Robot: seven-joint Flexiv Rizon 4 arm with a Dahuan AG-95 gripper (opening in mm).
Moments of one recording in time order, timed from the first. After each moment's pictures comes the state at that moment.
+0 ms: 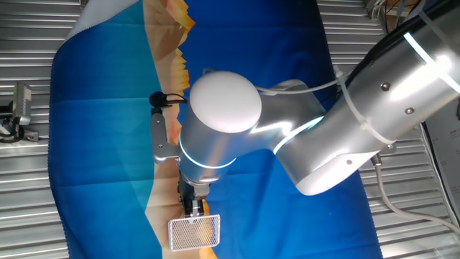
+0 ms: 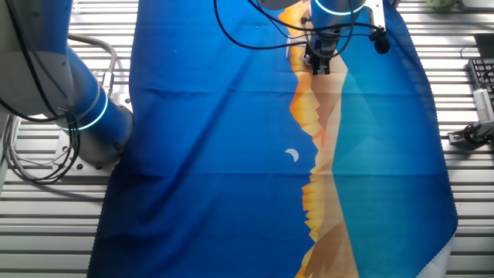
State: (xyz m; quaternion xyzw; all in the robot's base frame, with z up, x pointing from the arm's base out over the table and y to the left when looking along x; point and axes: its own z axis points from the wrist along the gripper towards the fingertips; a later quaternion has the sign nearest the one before) arm 0.536 0.187 0.019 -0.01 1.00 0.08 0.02
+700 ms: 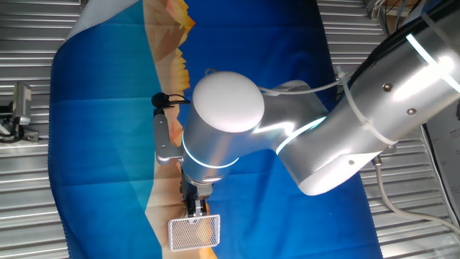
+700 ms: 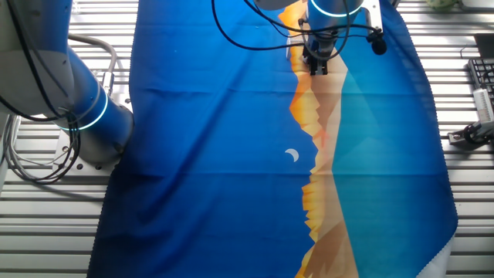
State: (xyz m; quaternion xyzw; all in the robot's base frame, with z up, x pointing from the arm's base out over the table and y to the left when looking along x) arm 0.529 0.188 0.017 -0.01 1.00 0.08 0.02
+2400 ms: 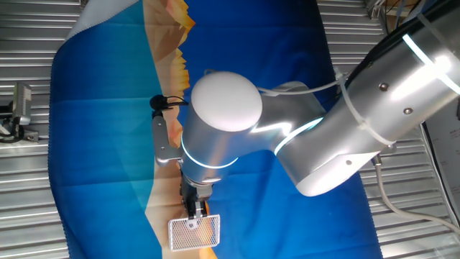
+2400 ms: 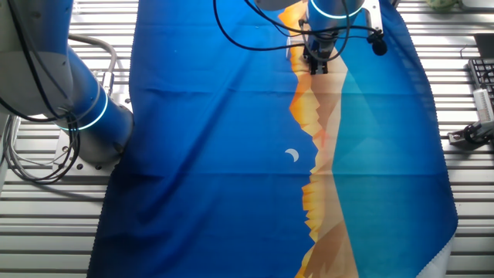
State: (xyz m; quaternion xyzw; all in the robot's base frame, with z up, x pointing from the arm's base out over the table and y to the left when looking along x) arm 0.530 0.191 0.016 -0.02 1.00 0.08 0.02
